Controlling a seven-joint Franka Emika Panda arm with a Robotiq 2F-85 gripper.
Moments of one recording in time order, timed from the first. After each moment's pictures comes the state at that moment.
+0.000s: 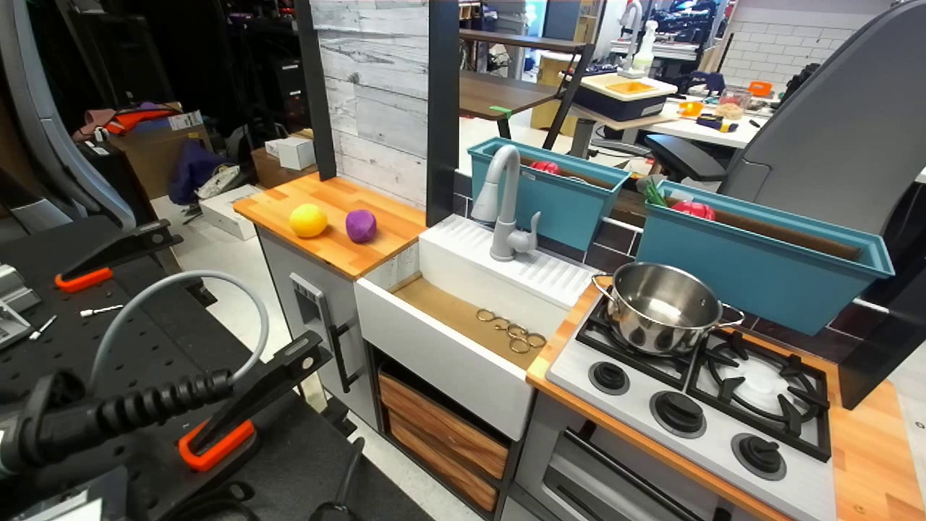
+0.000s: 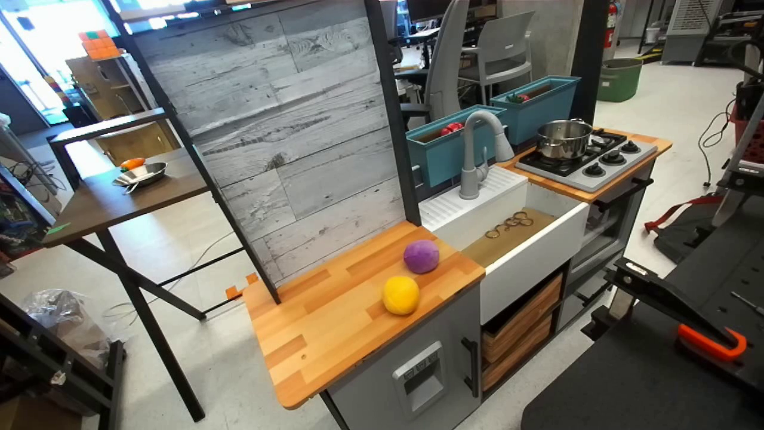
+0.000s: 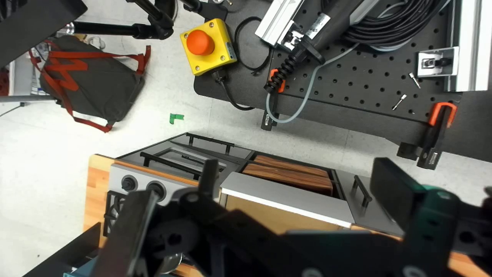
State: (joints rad) arm 0.00 -0.60 0.00 -2.52 -0.28 1.80 -0.16
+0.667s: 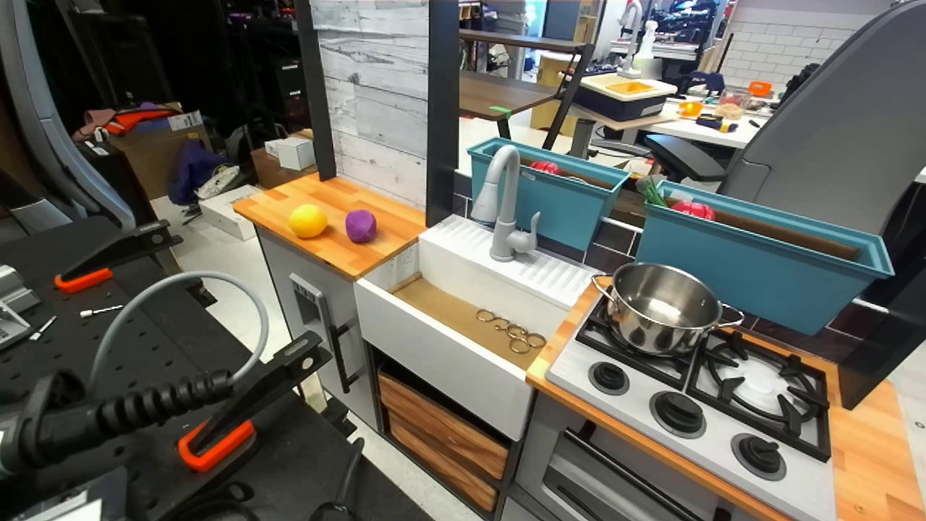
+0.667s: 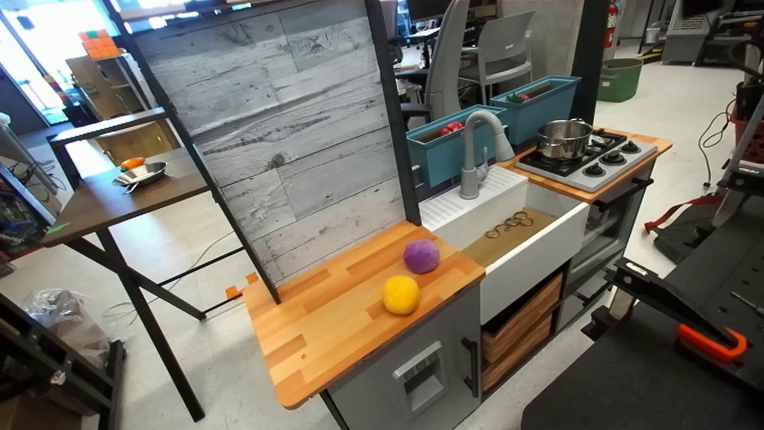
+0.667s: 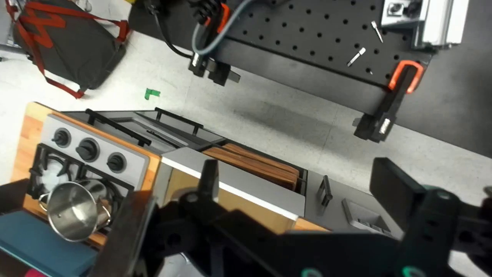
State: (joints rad) arm 0.13 -0.20 0.18 -2.45 -0.28 2.01 0.07
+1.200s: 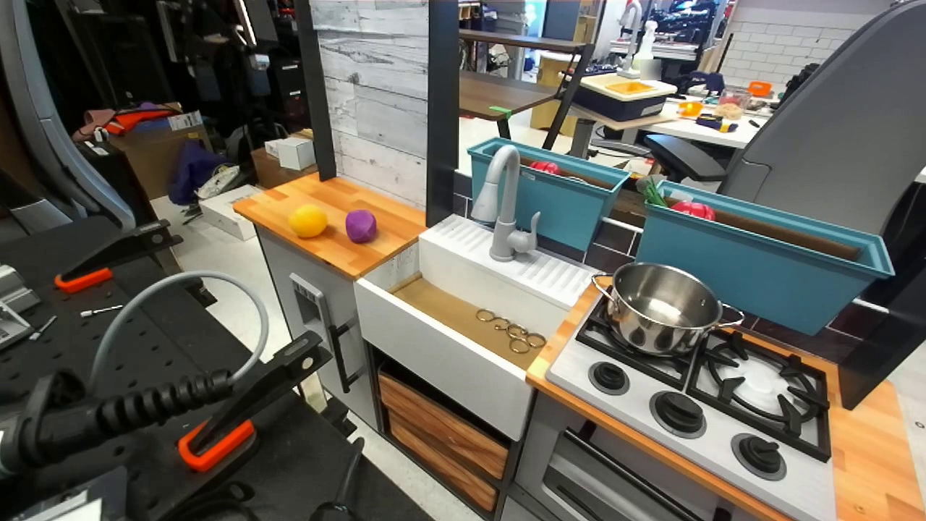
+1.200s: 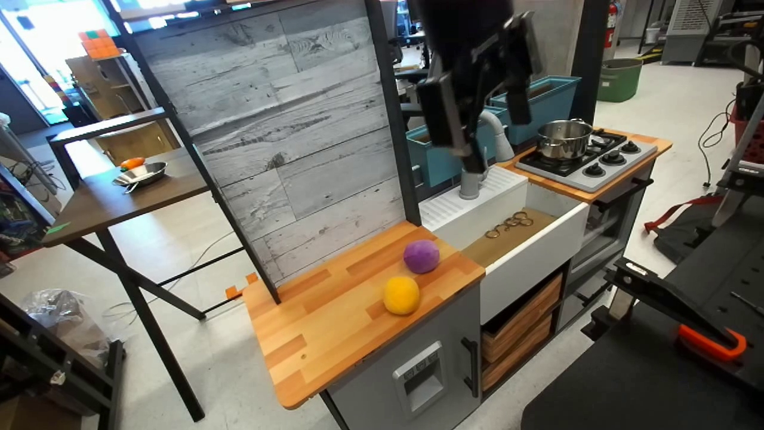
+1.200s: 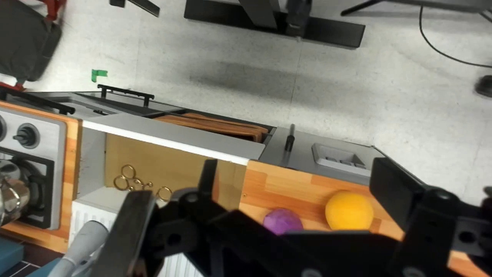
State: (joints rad) arm 0.22 0.32 0.21 -2.11 -0.30 2.19 0.40
